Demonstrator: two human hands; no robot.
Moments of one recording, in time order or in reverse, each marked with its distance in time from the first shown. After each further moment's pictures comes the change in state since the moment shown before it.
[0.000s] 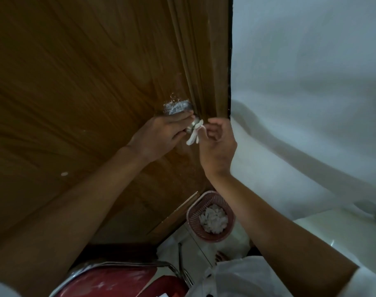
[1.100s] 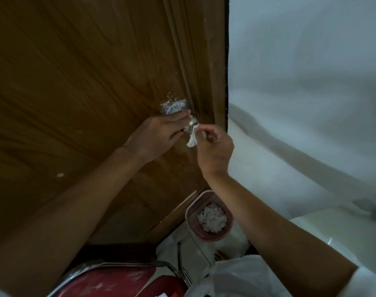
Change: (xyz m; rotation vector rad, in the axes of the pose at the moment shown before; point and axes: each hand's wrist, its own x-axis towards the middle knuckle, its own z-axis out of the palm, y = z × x) left_hand -0.001 -0.001 0.002 0.000 0.012 0.011; right_hand -0.002 -0.002 0.000 -0.001 -0.009 0.084
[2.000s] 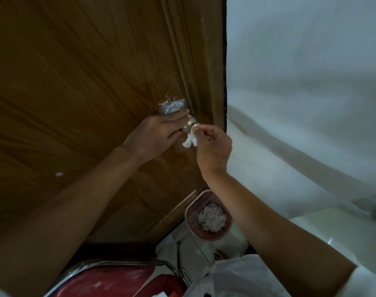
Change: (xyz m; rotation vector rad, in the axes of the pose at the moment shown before) left_hand 0.000 0.002 -0.002 -0.003 -0.007 -0.011; right_hand 0.001 -0.003 0.000 0.093 -0.013 0.099
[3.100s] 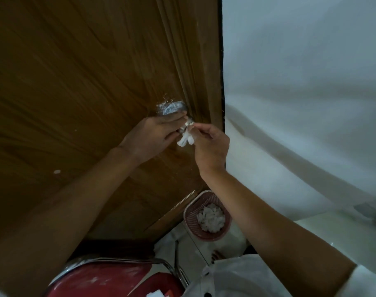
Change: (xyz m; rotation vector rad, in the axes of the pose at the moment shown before) left_hand 0.003 0.006 -0.003 0.043 -0.007 -0.010; right_hand 0.011 -0.004 -0.003 0.079 -0.068 0.094
